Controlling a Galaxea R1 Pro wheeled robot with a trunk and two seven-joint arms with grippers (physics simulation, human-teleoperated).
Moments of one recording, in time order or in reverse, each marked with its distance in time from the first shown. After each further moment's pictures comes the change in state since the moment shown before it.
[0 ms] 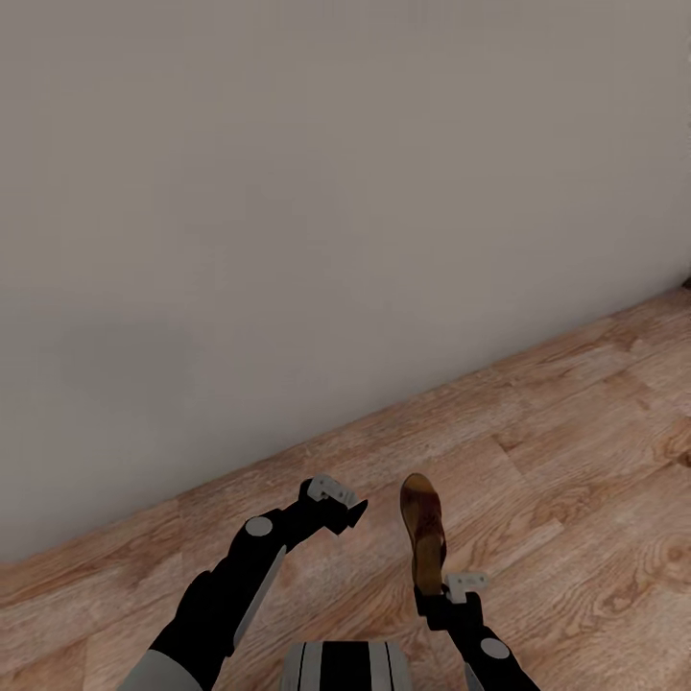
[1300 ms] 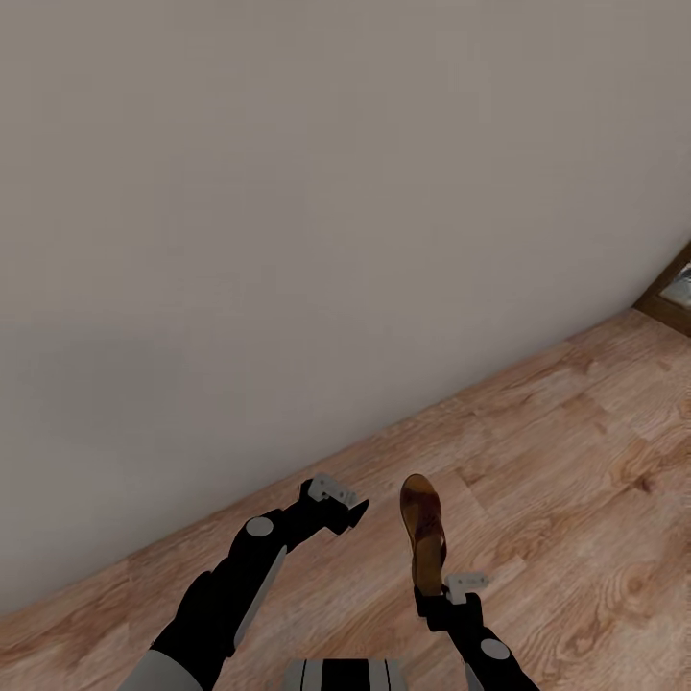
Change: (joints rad) left arm 0.000 -0.002 -0.002 0.000 0.005 -0.002 -0.001; right arm 0.001 0.000 -0.001 0.002 -0.002 0.000 0.002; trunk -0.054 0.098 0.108
